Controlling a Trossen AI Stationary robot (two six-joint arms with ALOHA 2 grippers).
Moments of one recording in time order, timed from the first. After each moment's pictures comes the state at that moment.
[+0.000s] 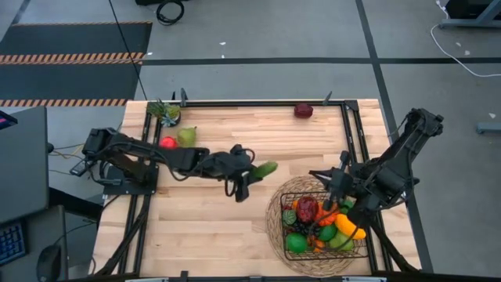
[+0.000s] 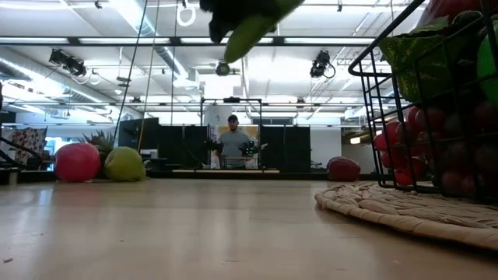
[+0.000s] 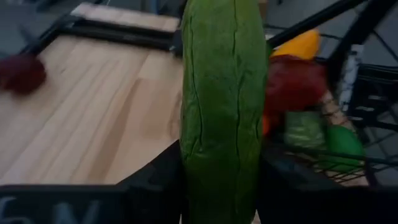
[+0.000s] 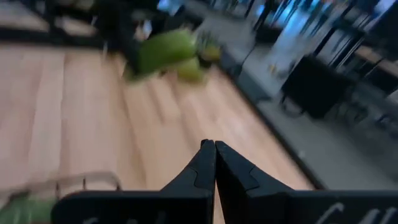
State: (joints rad) left arm -0.17 1.55 1.19 -0.11 -0.23 -0.25; right arm 0.83 1.19 1.08 -0.95 1.19 0.72
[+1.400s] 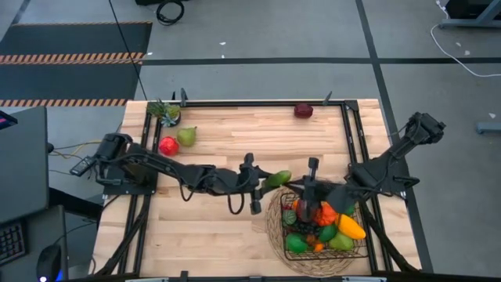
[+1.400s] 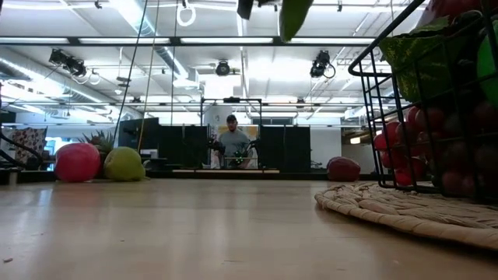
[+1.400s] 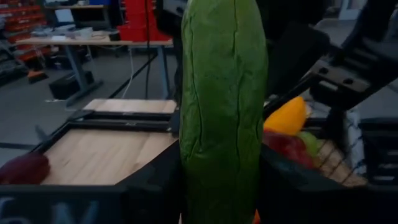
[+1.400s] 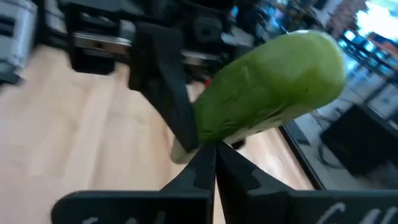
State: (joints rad) left arm -0.28 1.70 1.19 0.36 -0.43 -0.04; right arm 0.63 1.26 0.97 -0.17 0.86 0.00
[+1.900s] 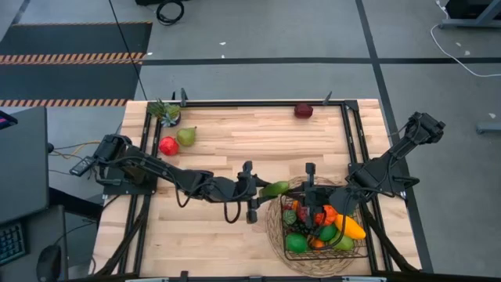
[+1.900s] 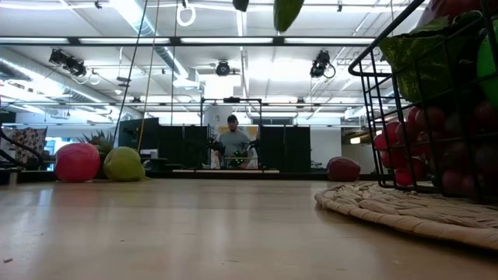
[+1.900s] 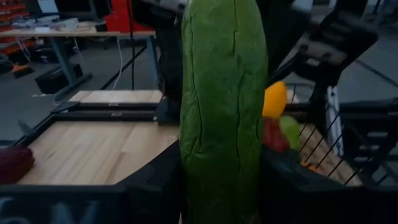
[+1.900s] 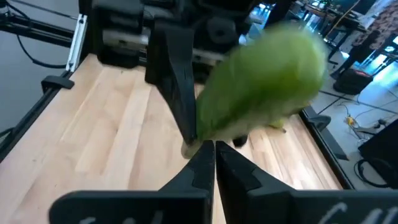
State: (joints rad) left arm -0.34 1.69 1.19 0.32 -0.43 -0.06; right arm 0.64 1.26 0.97 -0.16 0.74 0.00
